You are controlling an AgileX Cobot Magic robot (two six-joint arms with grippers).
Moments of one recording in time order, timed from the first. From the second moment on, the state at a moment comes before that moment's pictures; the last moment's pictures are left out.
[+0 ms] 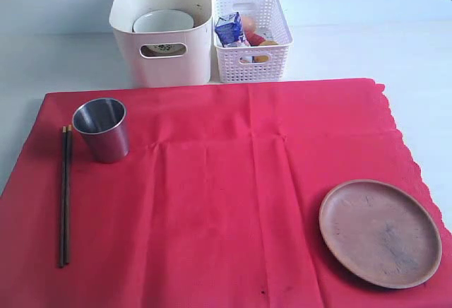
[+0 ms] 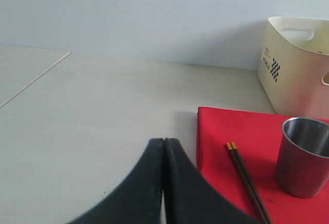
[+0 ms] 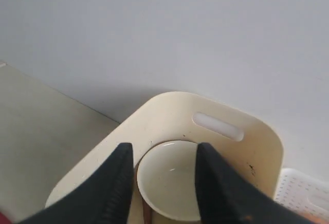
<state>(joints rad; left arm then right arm) 0.11 0.01 0.00 0.08 0.26 -0.10 0.73 2.15 -1.80 -0.08 0.05 0.08</state>
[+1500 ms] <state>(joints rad) 0.11 0.01 0.00 0.08 0.26 -0.10 0.72 1.52 -1.18 -0.08 0.72 -0.45</state>
